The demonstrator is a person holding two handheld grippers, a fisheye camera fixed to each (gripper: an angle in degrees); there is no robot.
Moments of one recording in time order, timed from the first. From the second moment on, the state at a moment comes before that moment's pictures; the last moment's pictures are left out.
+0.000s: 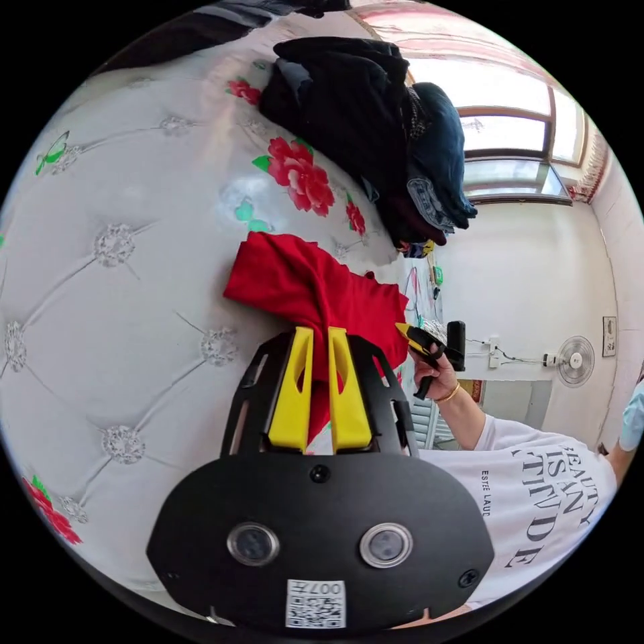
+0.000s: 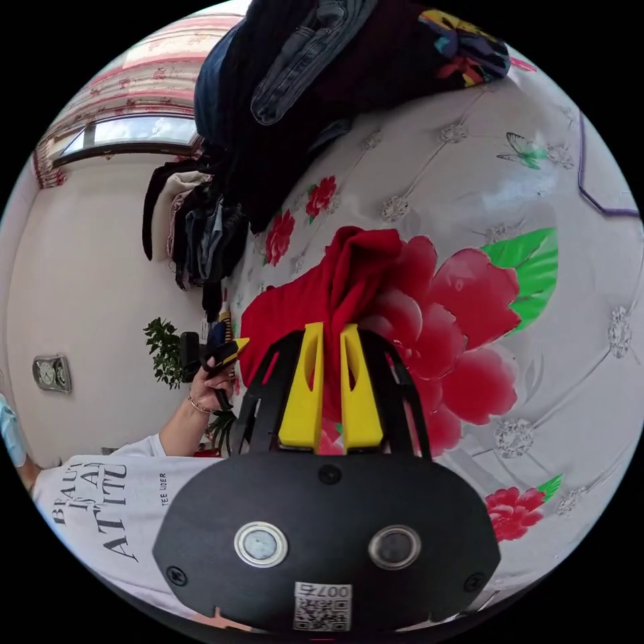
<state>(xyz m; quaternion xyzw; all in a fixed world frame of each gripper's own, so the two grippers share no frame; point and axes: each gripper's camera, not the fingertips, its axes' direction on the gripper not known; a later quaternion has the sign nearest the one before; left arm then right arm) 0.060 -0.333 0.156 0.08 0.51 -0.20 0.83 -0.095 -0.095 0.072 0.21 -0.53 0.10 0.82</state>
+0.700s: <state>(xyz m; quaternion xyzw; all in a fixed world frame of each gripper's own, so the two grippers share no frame) 0.492 -0.554 -0.152 0.10 0.60 0.19 0.77 0.201 0.210 -0.113 0.36 -0.10 0.40 0.84</state>
